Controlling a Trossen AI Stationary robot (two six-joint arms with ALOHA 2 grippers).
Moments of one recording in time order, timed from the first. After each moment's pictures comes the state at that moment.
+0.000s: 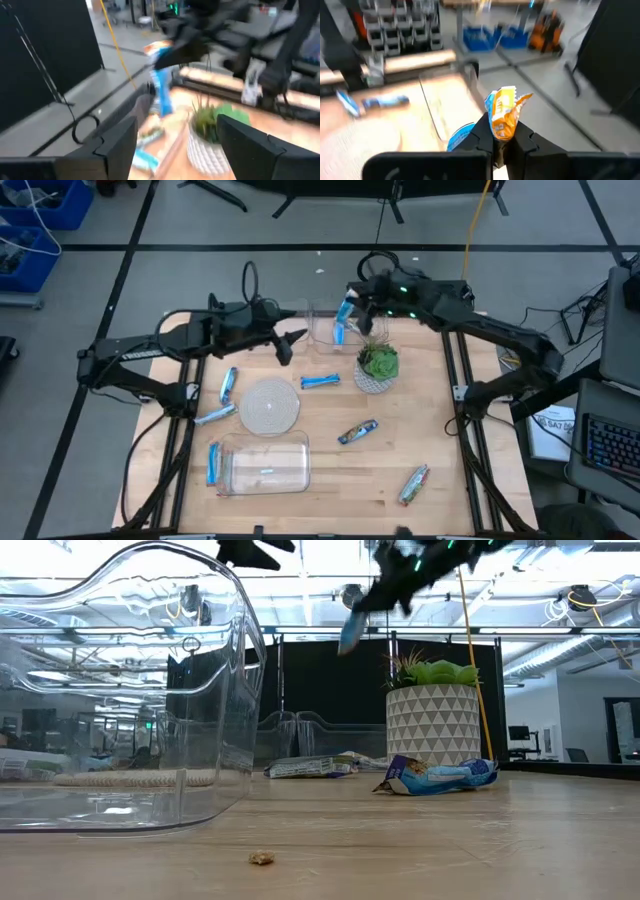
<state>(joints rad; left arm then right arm) 0.19 1.24 1.22 -0.26 -0.29 -0.07 -0.55 1.40 1.23 -0.16 -0.11 -0.11</state>
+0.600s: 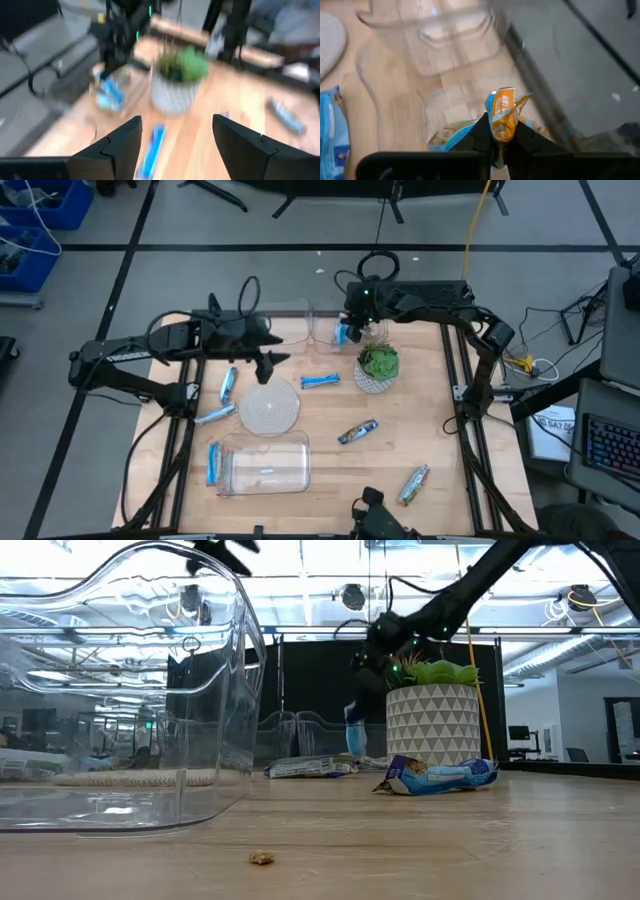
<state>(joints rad) 0.15 1.15 1.22 -0.61 -0.12 -0.25 -0.71 1.84 1.22 -0.15 -0.28 -0.25</state>
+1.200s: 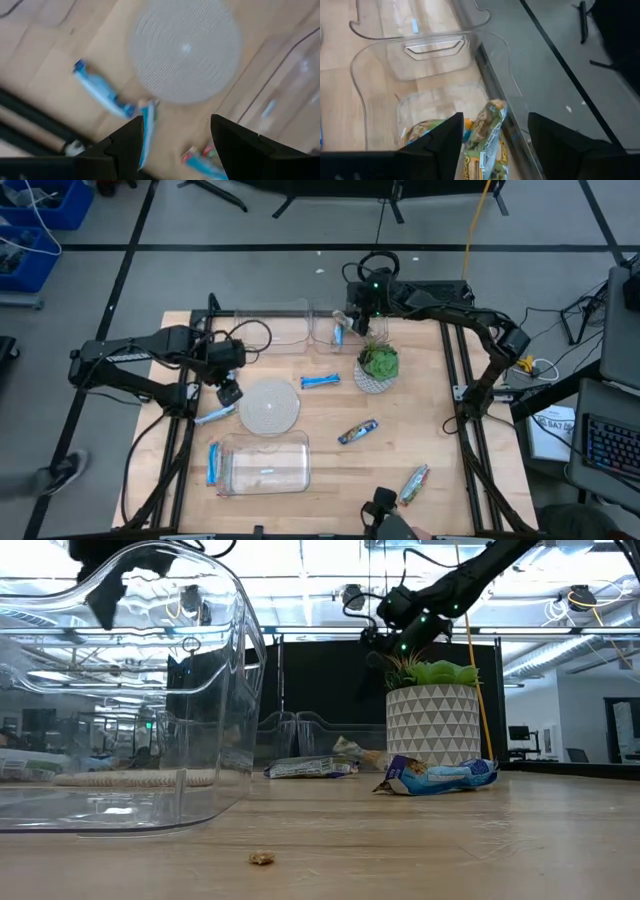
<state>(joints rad) 0.10 1.15 1.22 -1.45 0.03 -0.54 -0.71 1.71 1.22 -0.20 -0.16 -0.37</state>
